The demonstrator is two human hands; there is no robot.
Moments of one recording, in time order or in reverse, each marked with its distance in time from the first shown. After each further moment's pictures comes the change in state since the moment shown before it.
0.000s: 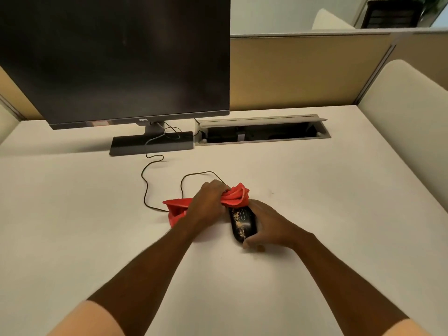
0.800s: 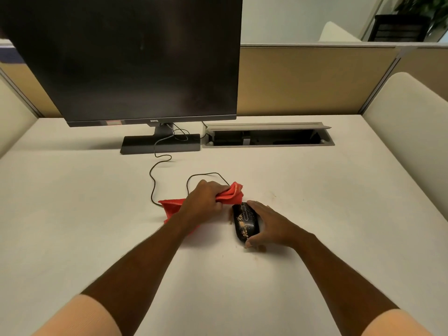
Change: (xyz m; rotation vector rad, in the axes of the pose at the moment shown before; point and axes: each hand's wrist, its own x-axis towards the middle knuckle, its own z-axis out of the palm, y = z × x) left_hand -0.016 -0.002 -0.029 0.024 -0.012 0.024; right_hand -0.003 0.004 -0.002 -0.022 -0.050 0.095
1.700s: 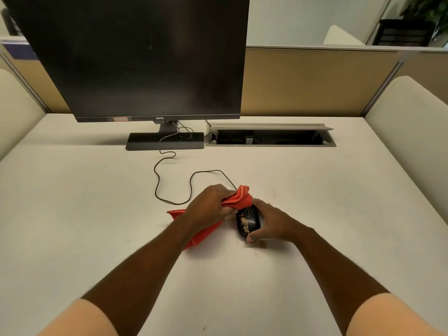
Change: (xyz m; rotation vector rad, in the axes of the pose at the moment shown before) left_hand -0.019 0.013 0.003 -0.038 -0.064 0.083; right_hand 0.001 -0.004 -0.002 0.010 -0.014 0.018
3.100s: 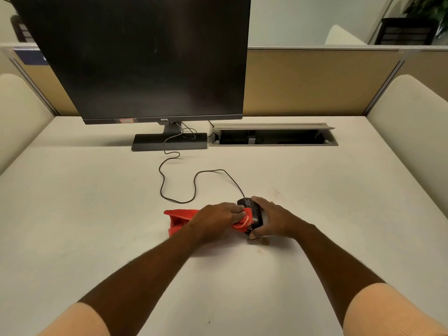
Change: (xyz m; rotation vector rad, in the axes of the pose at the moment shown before) left_hand -0.021 -0.005 0.025 0.472 -0.249 0.179; right_hand -0.002 -0.002 -0.002 0.024 -0.004 0.016
